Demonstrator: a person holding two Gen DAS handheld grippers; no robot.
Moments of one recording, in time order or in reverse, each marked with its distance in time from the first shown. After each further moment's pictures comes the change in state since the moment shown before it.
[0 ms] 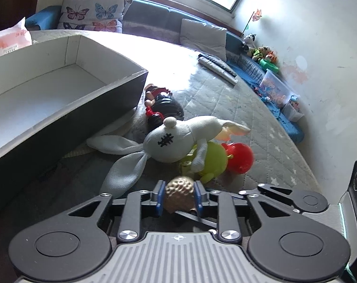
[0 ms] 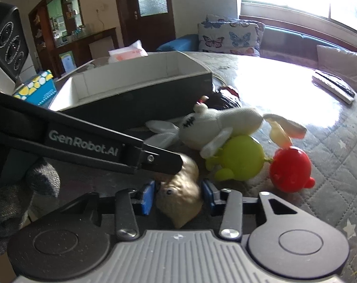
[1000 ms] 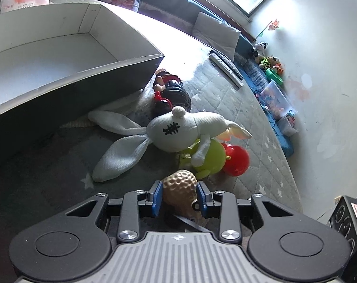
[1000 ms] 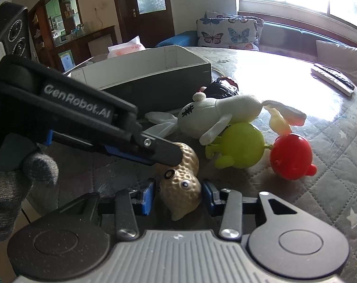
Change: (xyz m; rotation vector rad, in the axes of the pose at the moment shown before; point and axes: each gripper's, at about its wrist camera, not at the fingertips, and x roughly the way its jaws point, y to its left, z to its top) left arm 0.008 0.017 -0.001 -0.202 0.064 -0.057; right arm 0.003 -0.004 -0.011 0.021 0.017 0.002
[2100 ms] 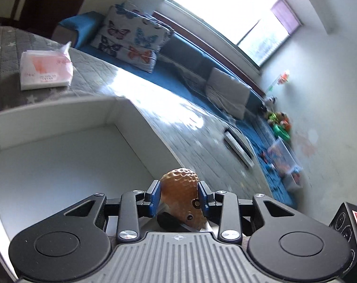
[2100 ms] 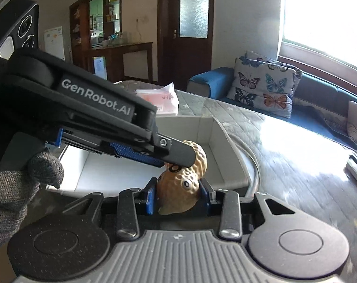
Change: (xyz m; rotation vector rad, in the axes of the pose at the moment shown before) left arm -0.058 0.040 0.113 -0.089 -0.263 0.030; right arm 0.047 0.038 0.143 -0.235 -0.127 0.080
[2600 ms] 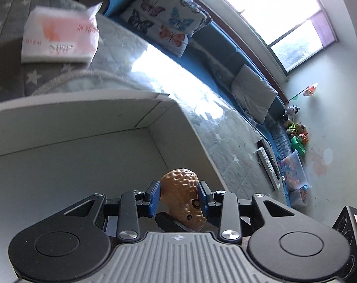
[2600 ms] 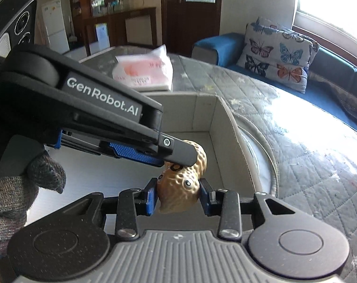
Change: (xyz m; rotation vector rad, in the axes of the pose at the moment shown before) left arm 0.083 0.075 0.041 -0.179 0.097 0.038; right arm 0.123 -0.012 0.020 -0.013 0.198 0.032
